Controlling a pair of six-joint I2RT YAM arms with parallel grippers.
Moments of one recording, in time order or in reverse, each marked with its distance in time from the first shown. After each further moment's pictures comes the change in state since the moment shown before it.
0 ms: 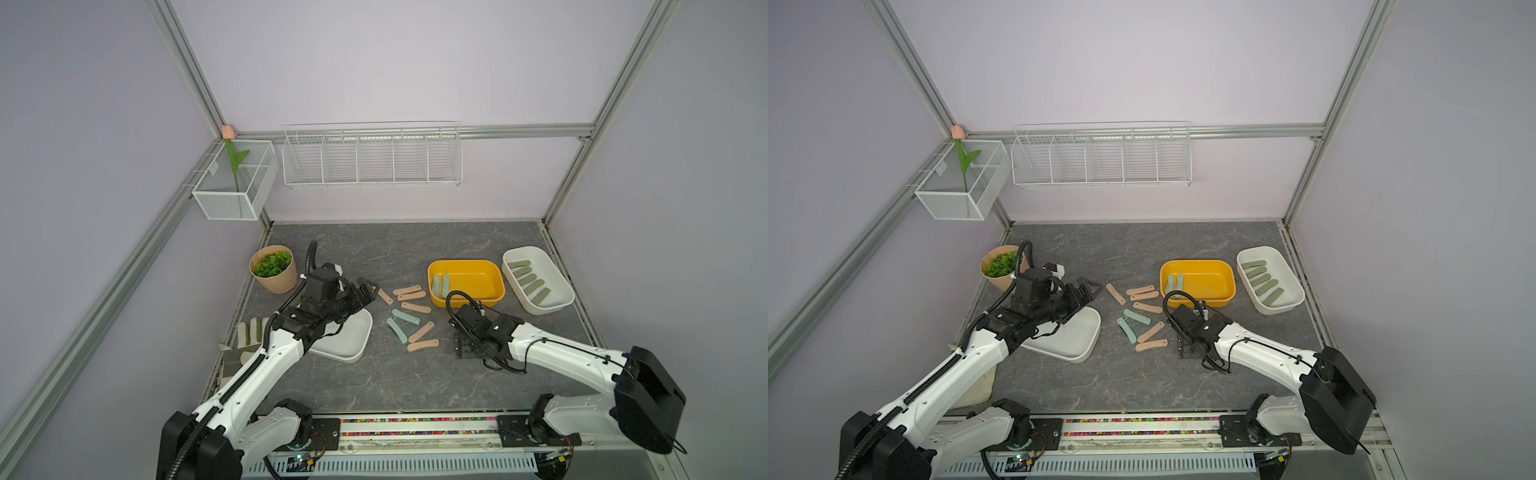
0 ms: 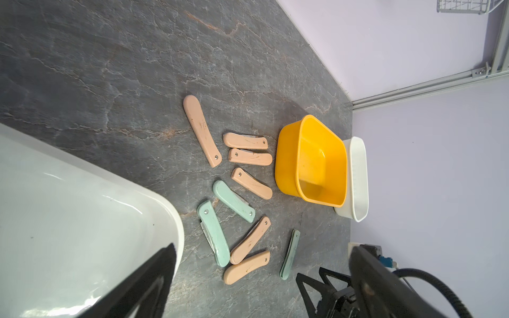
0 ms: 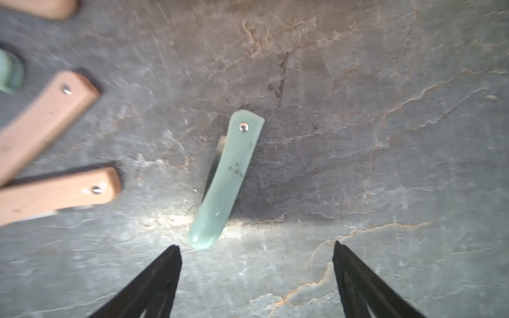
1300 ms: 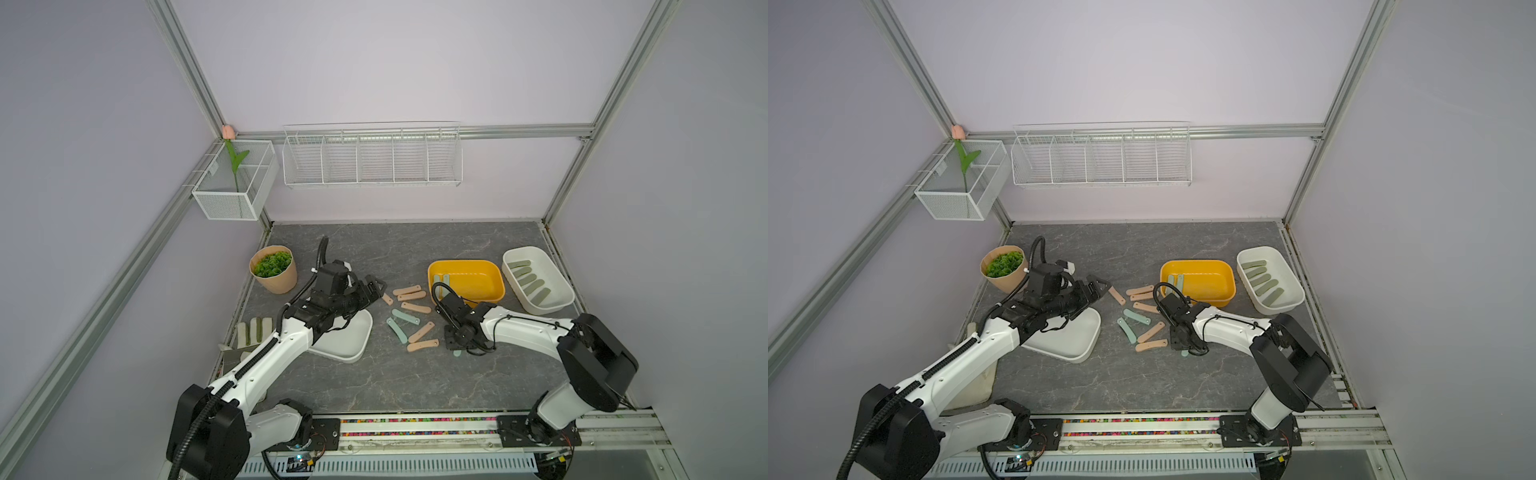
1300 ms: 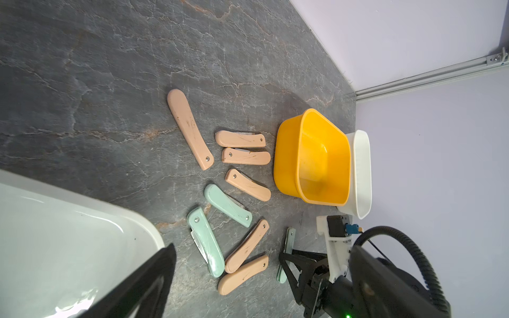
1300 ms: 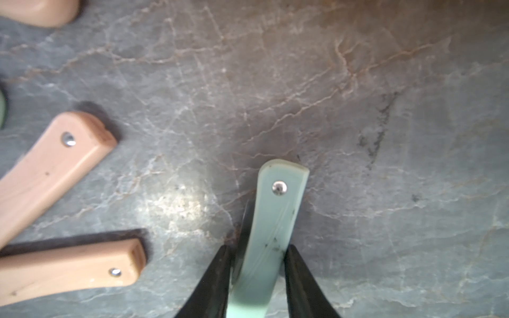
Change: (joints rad) left arm -0.020 0.108 0.031 0.054 0.016 0.001; right arm -0.031 0.298 0.109 0.126 -0.088 -0.105
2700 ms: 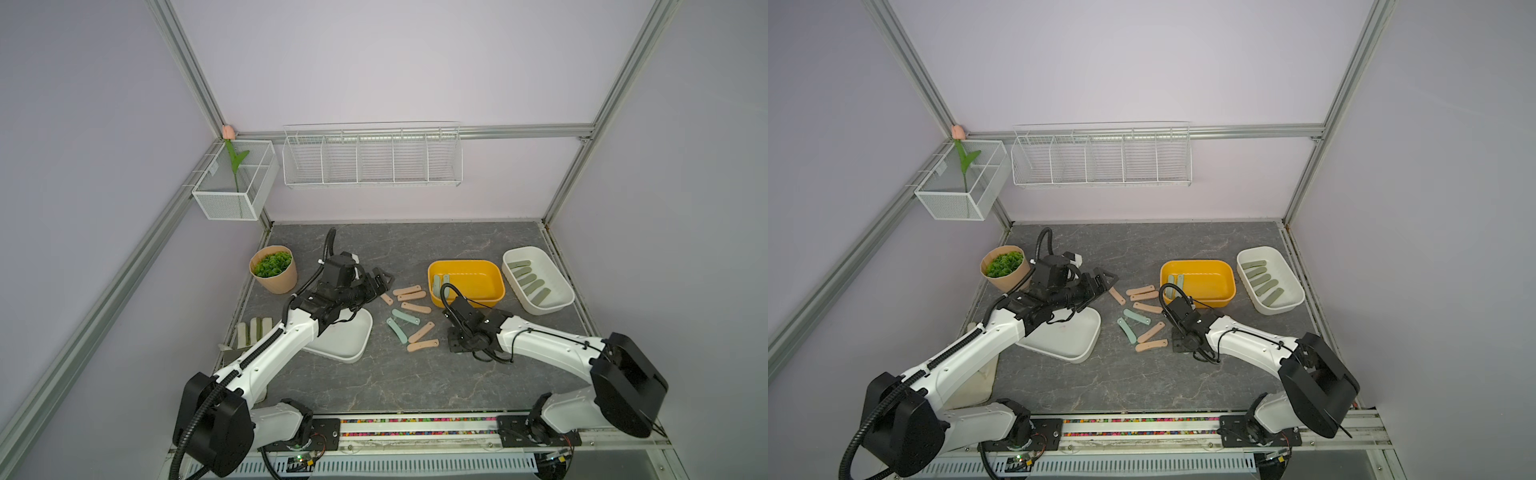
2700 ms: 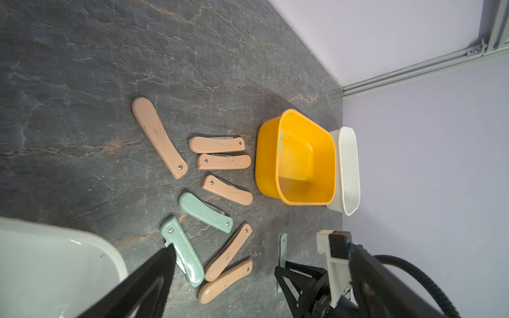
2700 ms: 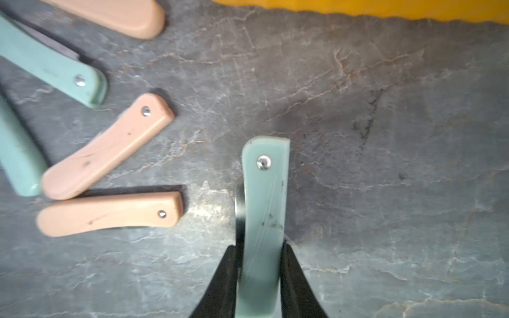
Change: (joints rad) left arm -0.047 0.074 0.107 0.000 0.008 -0.001; right arm 0.017 -0.204 -0.076 0.024 -0.029 -0.016
